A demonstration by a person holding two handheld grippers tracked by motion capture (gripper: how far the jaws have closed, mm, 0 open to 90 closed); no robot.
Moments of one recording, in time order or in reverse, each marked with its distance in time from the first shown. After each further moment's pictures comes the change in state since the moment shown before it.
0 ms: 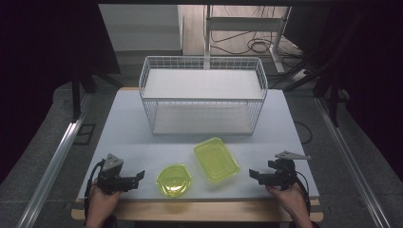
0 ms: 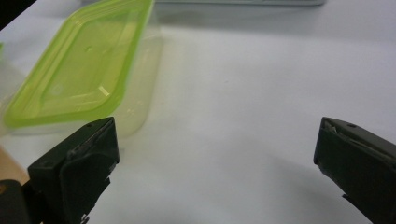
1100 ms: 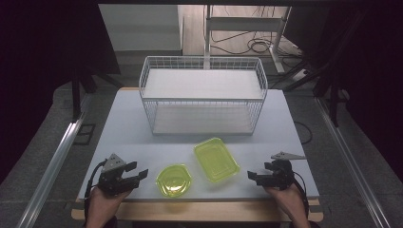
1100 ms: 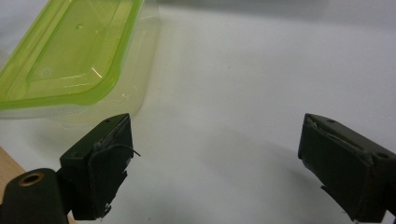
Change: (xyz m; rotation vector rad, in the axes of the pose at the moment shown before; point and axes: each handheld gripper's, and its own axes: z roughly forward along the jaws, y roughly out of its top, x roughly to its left) left arm -0.029 0.021 -0.027 -0.045 -0.129 0.050; right arm 0.003 -0.002 0.006 0.052 -0.028 -0.031
